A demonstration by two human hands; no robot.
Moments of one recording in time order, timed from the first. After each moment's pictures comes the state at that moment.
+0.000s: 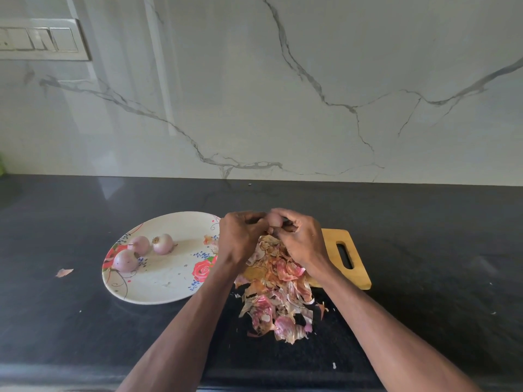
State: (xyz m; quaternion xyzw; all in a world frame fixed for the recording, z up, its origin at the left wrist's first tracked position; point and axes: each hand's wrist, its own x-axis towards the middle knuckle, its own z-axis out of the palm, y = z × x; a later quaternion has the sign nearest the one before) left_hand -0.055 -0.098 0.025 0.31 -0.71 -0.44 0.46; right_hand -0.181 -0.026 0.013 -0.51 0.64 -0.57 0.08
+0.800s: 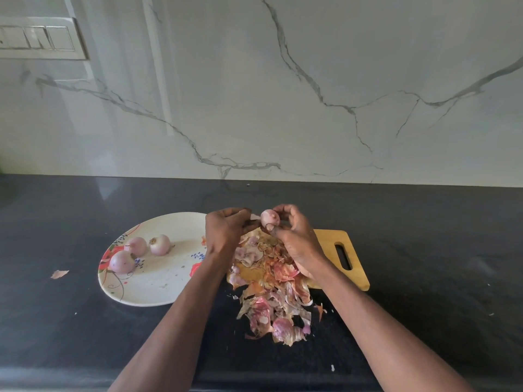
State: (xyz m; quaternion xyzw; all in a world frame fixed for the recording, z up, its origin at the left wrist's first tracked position) left_hand -0.053 -0.113 0.033 0.35 -0.49 -0.64 0.48; right_hand -0.180 -0.040 0.011 -0.42 0.63 -0.61 0.24
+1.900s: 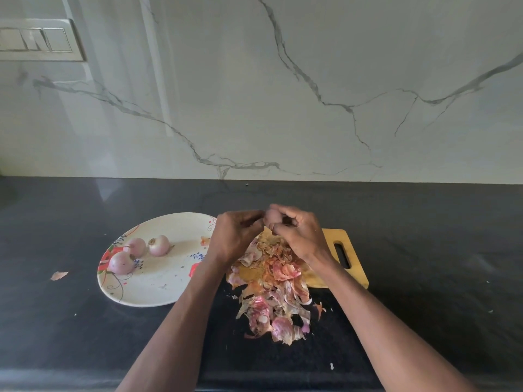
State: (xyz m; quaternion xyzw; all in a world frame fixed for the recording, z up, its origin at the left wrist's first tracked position) left_hand -0.046 -0.115 0.023 0.23 -0.81 -0.33 0.42; right_hand -0.190 -0.026 0.021 -0.50 0.63 -0.57 0.16
